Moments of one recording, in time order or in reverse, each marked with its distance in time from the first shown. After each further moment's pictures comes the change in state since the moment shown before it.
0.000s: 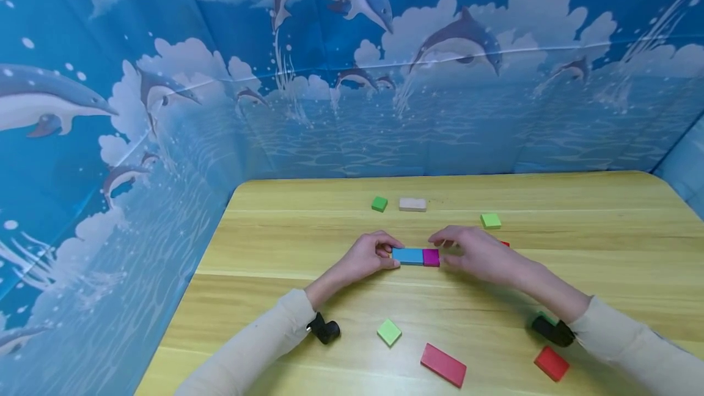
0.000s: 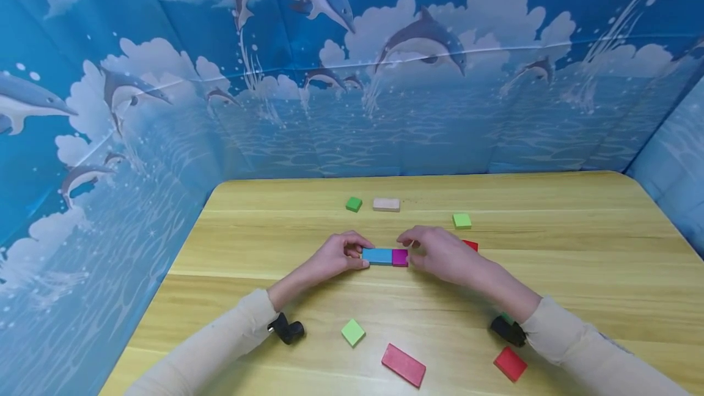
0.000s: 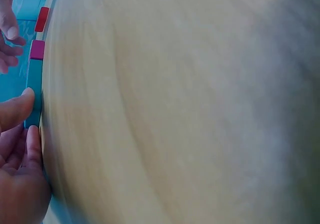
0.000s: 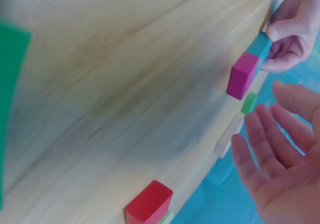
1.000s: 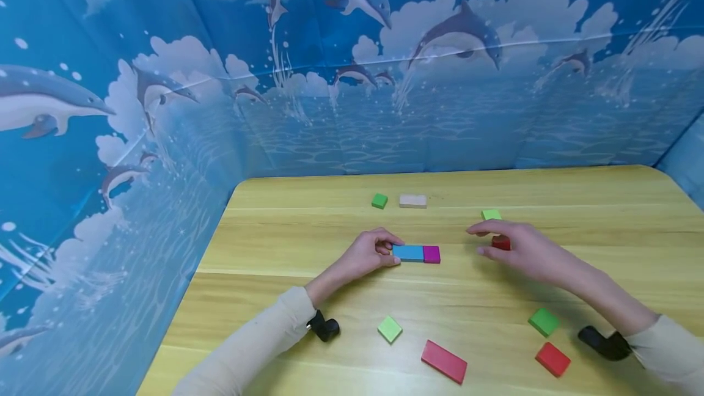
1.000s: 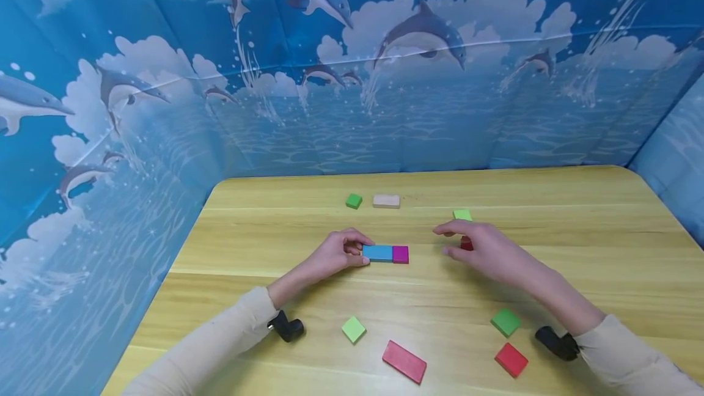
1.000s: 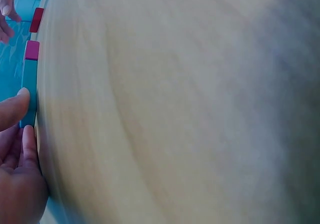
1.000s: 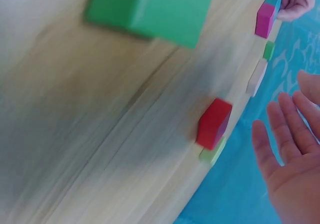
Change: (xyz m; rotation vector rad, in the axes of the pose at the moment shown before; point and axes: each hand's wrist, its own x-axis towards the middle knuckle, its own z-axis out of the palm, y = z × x) left_hand -0.002 -0.001 -0.001 0.007 -0.001 0.004; right_hand -0.046 0.037 -0.030 0.075 0.074 0.057
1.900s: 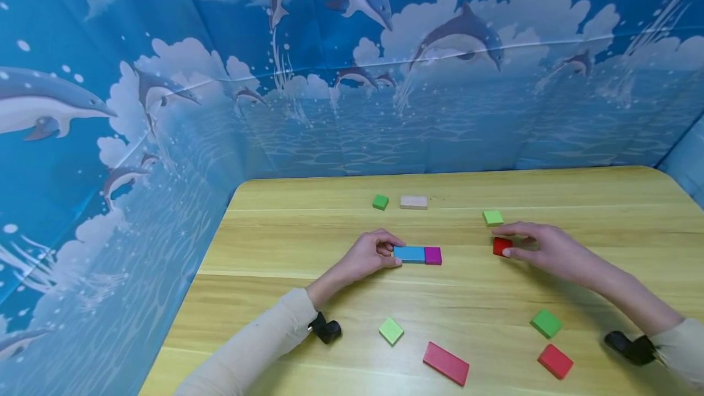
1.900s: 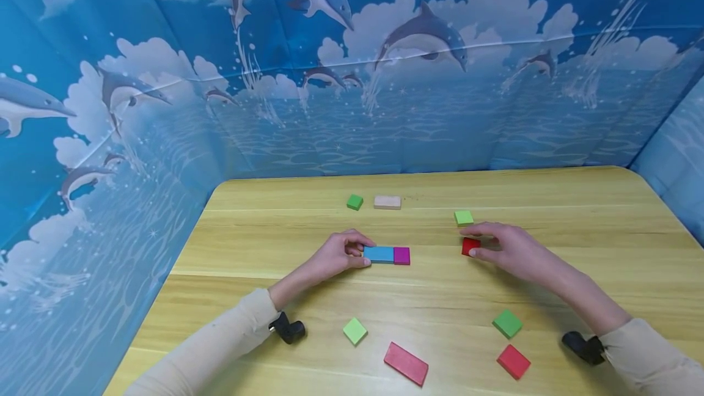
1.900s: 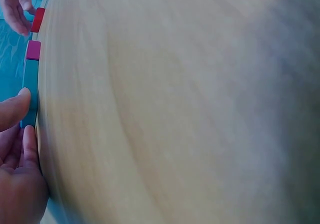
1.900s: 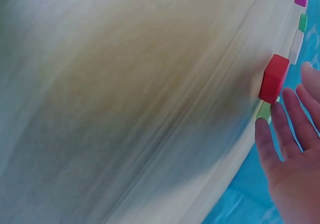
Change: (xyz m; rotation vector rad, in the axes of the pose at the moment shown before) left_hand 0.002 -0.003 0.000 -0.004 -0.005 0.000; right_hand -0.013 0.047 -0.009 -0.008 0.025 0.017
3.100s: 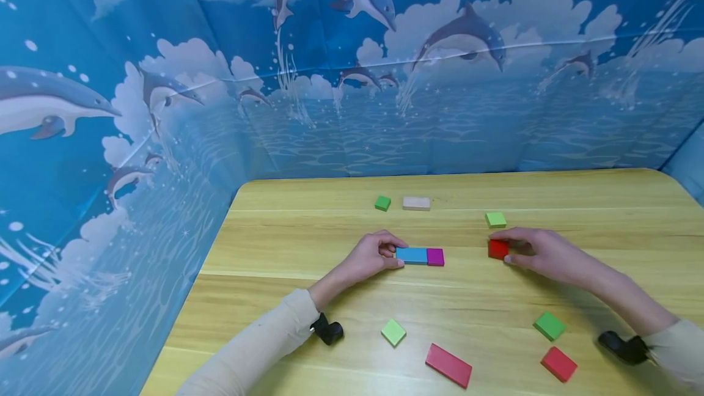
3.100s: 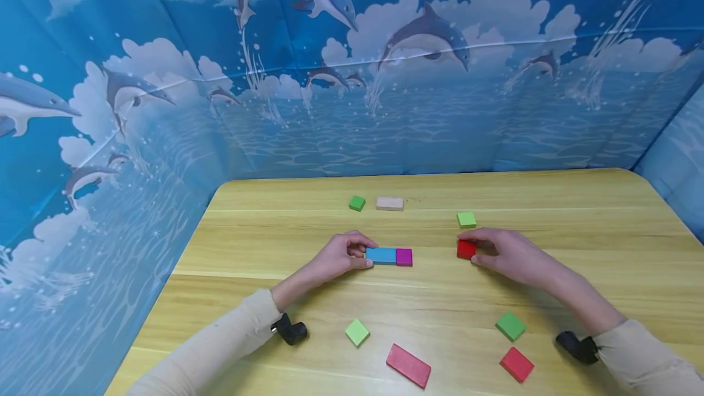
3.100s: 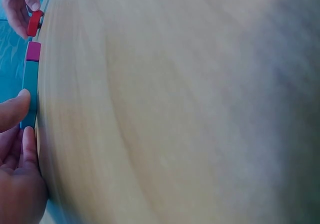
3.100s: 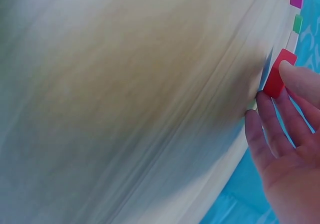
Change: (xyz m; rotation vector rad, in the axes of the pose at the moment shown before) left_hand -0.004 0.002 -0.001 0.006 -0.009 0.009; right_hand 0.003 -0.002 0.010 -0.059 -0.048 0.008
